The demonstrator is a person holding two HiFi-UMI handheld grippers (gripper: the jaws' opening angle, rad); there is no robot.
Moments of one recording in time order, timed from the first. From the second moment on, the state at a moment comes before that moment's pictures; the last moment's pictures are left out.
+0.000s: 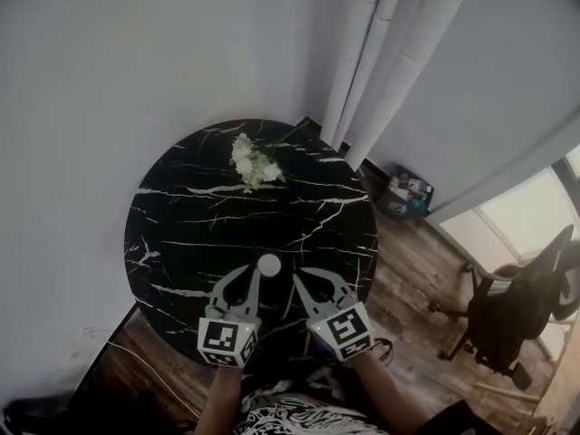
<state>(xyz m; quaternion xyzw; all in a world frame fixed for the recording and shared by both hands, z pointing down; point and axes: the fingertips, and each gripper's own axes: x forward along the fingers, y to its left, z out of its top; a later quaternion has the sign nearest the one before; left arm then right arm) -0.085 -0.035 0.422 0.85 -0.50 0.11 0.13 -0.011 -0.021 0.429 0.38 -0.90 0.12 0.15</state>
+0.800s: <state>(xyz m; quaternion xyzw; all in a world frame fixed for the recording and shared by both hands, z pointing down) -0.106 -0.014 0.388 0.84 -0.52 0.10 0.11 -0.004 0.005 0.395 0.43 -0.89 0.10 0.14</state>
